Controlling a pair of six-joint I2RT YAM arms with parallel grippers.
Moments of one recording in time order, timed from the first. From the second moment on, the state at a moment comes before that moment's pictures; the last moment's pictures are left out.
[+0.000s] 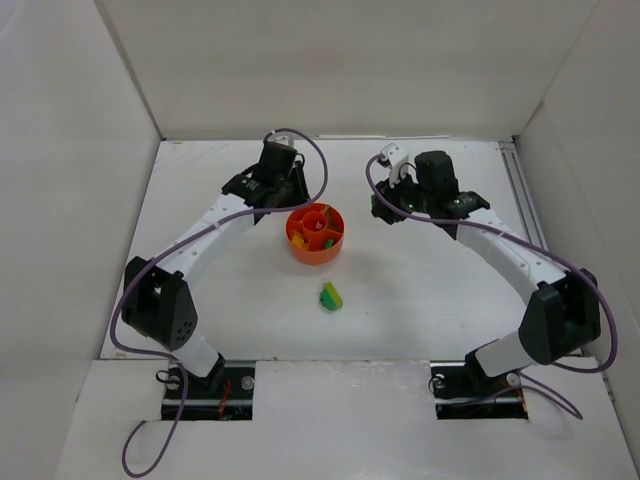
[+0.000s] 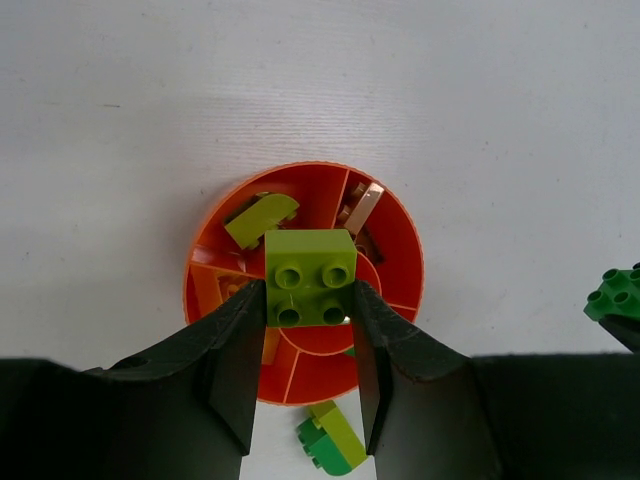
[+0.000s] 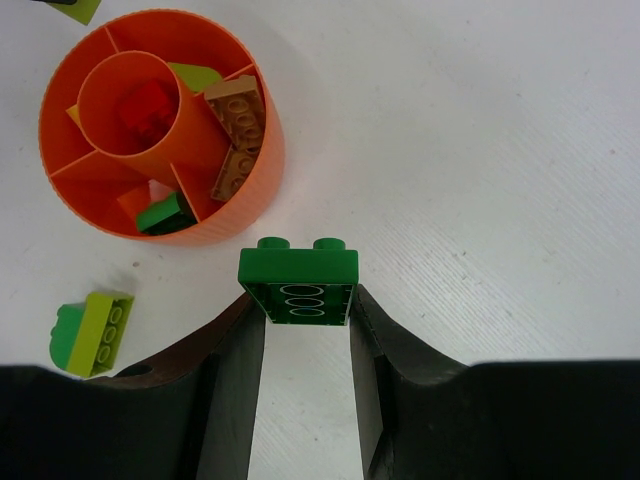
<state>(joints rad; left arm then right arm) -0.51 1.58 1.40 -0.56 -0.09 -0.59 0.41 1.46 1.19 -0.32 -0.35 -0.17</state>
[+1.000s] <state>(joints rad) -0.48 1.65 1.43 -0.62 -0.09 -0.57 0.41 1.54 1.25 -0.32 -0.37 -0.19</state>
